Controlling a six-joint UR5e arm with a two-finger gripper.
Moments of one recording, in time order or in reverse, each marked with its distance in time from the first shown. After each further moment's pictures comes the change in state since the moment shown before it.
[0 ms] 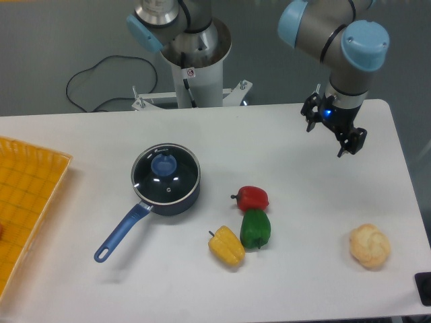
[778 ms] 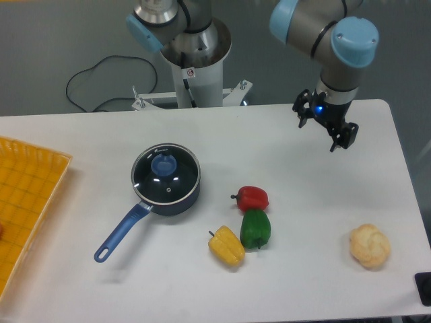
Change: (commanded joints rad) arm -0.020 0.068 -0.071 0.002 0.006 -0.325
